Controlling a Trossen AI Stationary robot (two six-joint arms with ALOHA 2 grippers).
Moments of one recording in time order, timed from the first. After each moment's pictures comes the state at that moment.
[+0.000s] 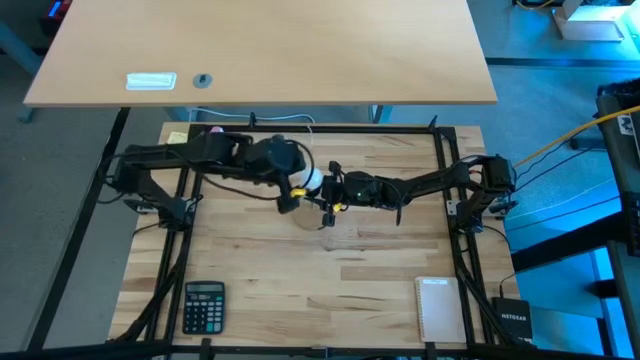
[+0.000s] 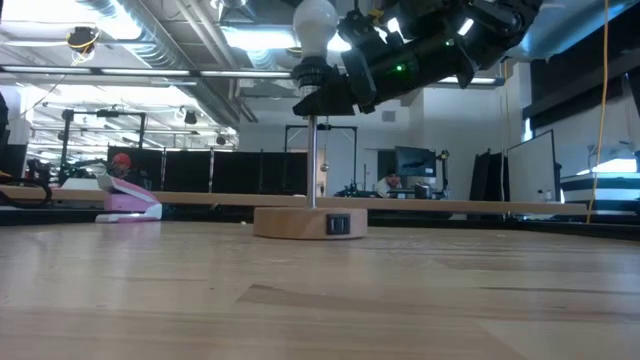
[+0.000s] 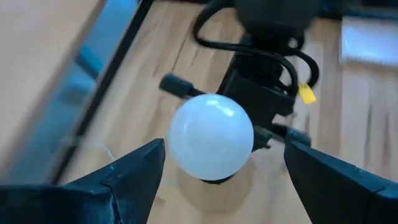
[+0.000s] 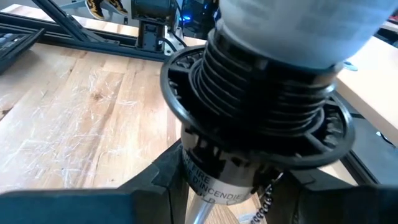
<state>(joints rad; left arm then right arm) -0.02 1.58 1.82 -1.05 -0.29 -0.13 -0.05 1.73 0.92 0.52 0.13 -0.22</state>
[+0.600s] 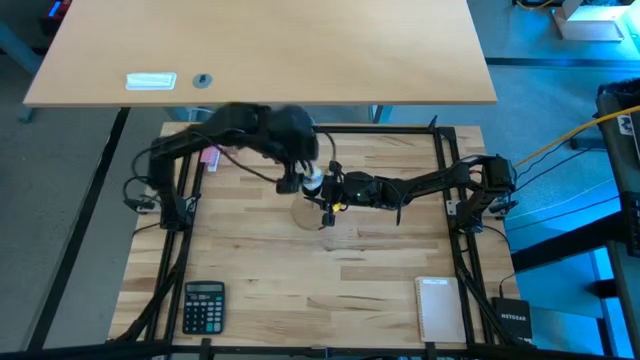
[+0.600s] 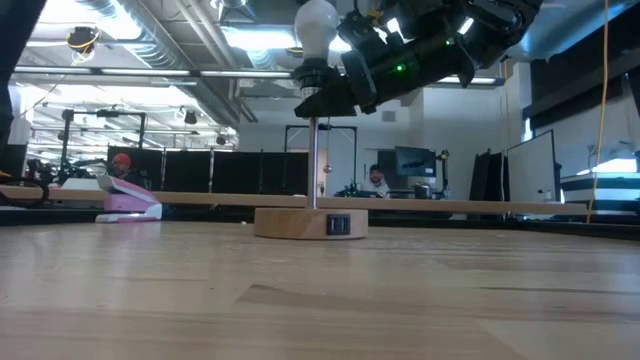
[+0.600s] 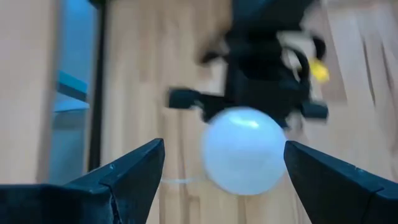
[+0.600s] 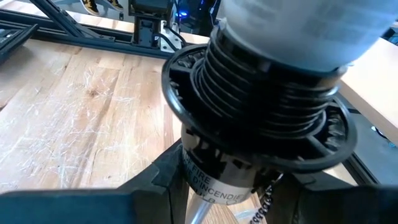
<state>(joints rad) 0.13 1.84 2.26 -1.38 -0.05 0.27 -0.05 1.72 0.92 0.49 0.15 -0.21</state>
